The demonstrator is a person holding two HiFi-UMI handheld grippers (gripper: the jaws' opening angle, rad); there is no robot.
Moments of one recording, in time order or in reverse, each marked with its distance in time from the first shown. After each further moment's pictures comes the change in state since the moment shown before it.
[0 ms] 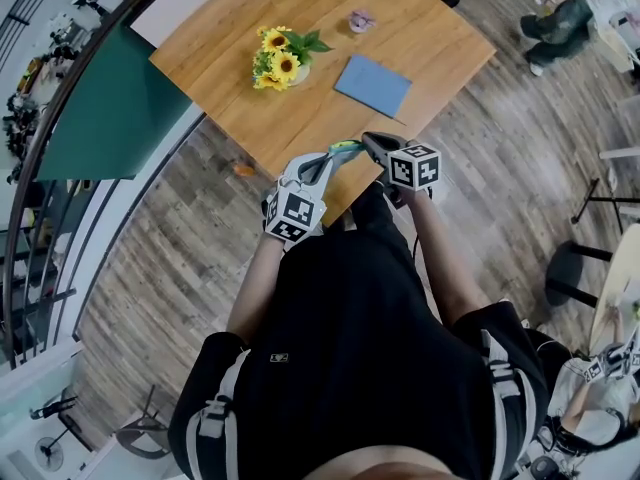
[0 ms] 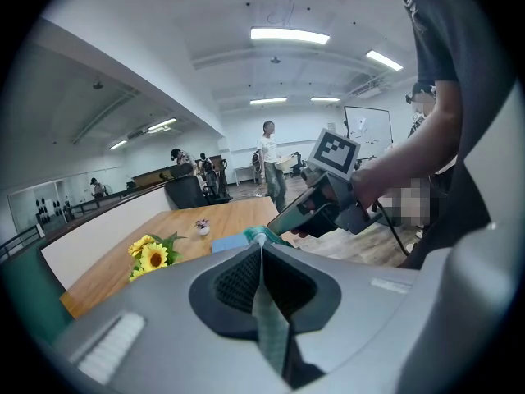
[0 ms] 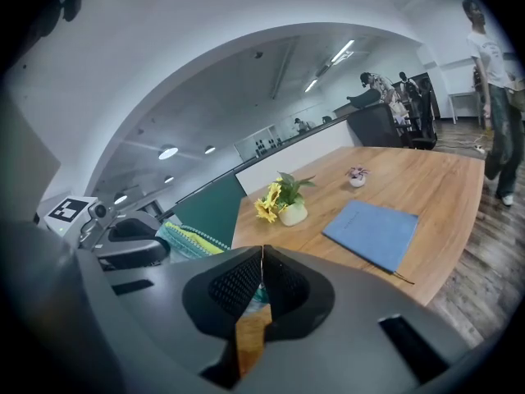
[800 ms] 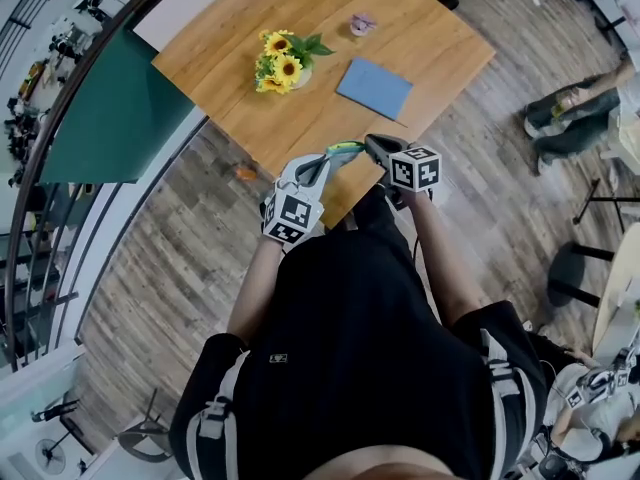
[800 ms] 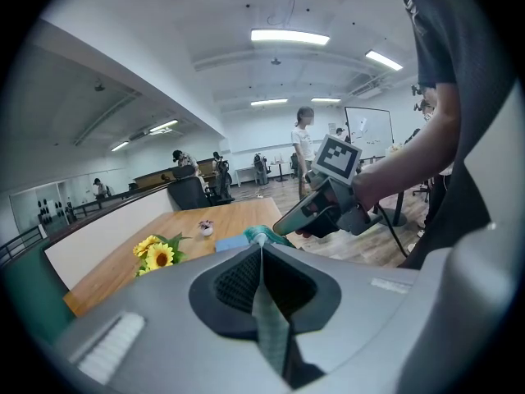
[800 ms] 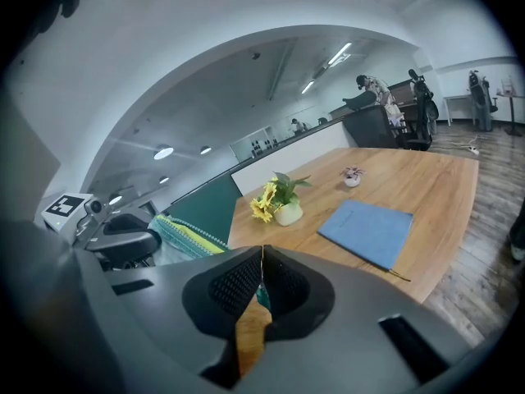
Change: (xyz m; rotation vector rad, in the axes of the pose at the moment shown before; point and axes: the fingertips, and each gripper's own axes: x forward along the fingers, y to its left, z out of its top) left arm -0.008 0.008 -0.001 0.001 -0.007 0.011; right arm 0.001 -0.006 -0.004 0.009 -0.008 -0.028
